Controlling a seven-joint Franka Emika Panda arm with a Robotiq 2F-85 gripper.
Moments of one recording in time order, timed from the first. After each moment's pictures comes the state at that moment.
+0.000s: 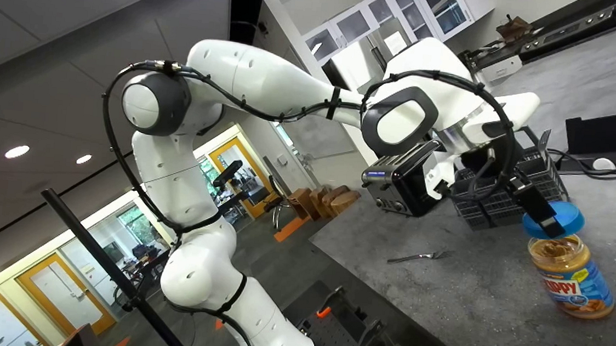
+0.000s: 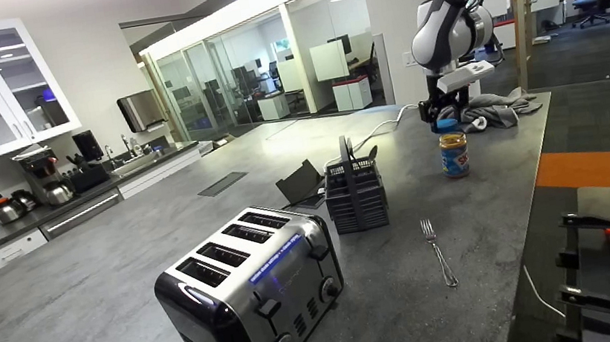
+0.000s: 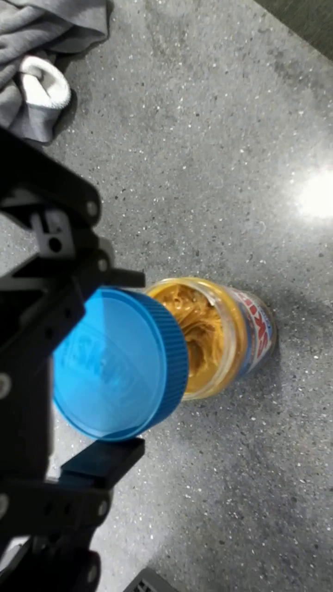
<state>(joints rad) -0.34 0.28 -0.29 -2.17 -0.01 2.60 0.09</state>
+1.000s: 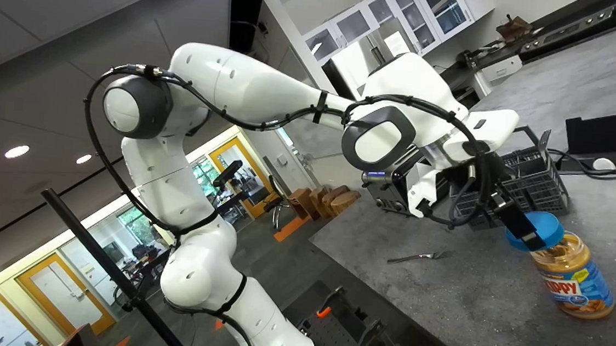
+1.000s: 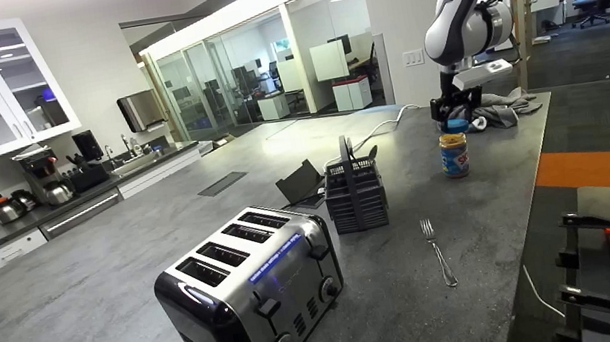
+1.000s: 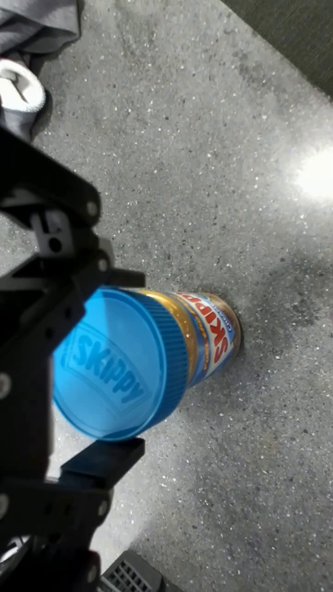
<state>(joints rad) -0.35 0.19 -0.31 -2.30 0.07 2.66 -0.02</state>
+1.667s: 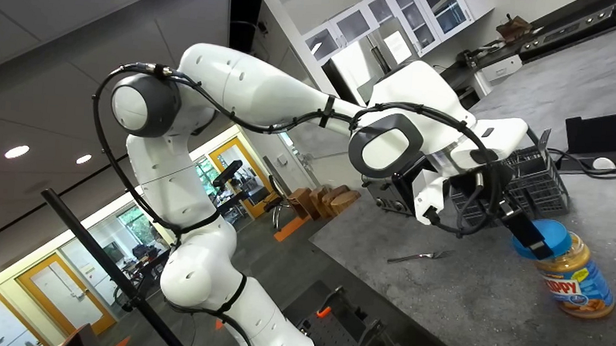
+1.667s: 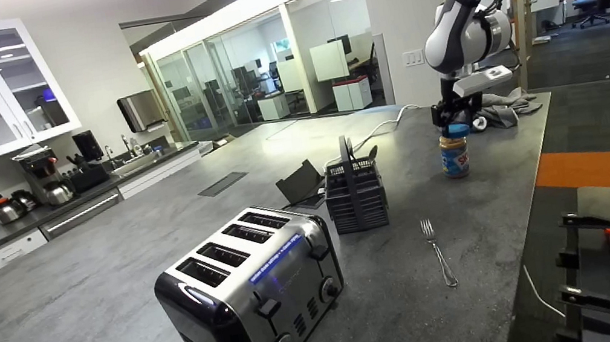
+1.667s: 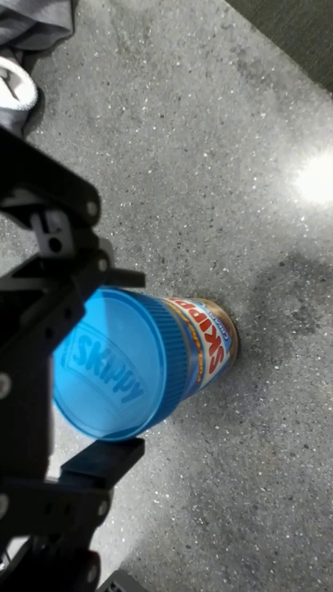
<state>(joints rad) -0.35 0.24 -0.31 -2.29 0.07 2.69 -0.01</state>
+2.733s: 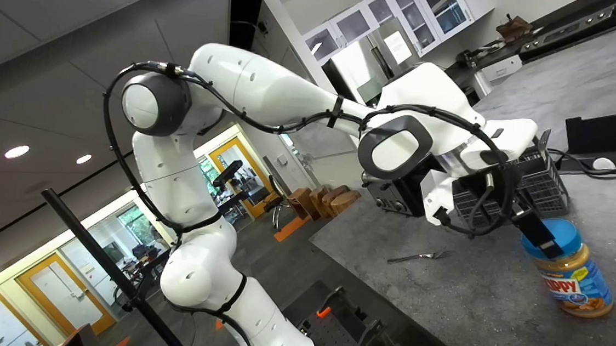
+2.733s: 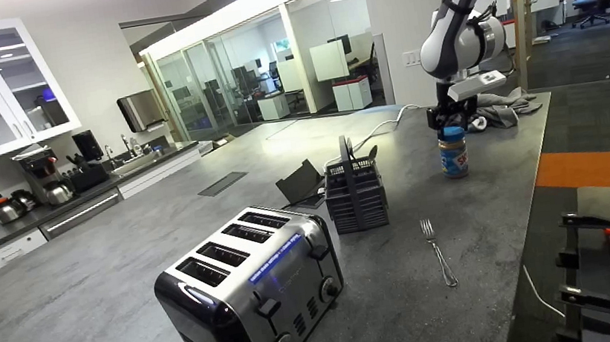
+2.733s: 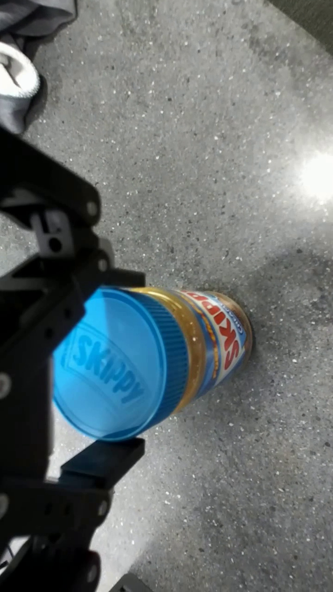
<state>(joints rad) -0.35 0.29 -0.30 -2.25 0.10 2.71 -0.02</state>
